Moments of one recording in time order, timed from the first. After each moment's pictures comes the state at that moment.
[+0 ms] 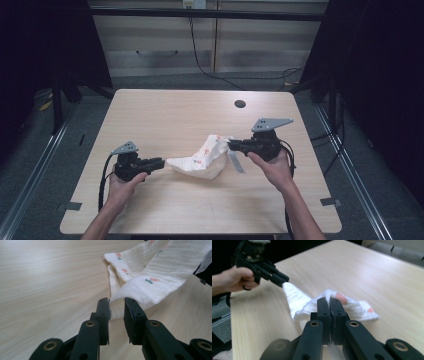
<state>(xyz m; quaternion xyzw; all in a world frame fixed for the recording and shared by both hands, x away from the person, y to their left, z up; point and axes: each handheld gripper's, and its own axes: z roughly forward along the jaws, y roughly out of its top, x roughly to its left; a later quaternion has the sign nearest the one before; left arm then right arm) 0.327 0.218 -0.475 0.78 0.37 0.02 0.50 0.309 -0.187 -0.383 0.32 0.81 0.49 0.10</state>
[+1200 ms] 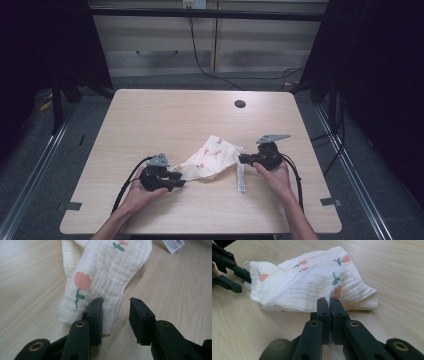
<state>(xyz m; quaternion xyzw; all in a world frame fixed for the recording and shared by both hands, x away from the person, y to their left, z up) 0.319 0.159 -0.504 0.87 0.25 0.00 0.42 0.330 -0.222 -0.480 0.42 0.79 0.43 0.06</state>
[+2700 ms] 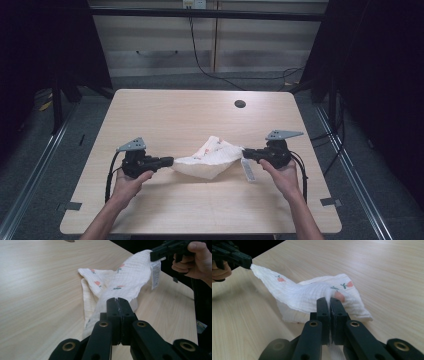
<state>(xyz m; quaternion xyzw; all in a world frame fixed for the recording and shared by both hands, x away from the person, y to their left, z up) 0.333 0.200 -0.451 0.79 0.30 0.00 0.54 0.314 -0.230 -0.438 0.40 0.78 0.48 0.08</state>
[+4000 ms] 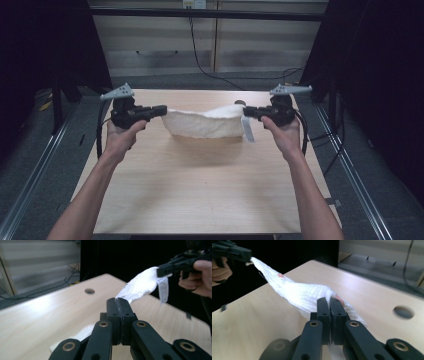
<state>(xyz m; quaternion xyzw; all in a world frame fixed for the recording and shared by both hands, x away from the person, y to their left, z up) 0.387 0.202 -0.354 0.76 0.29 0.07 0.58 0.368 -0.229 -0.347 0.38 0.76 0.51 0.13</state>
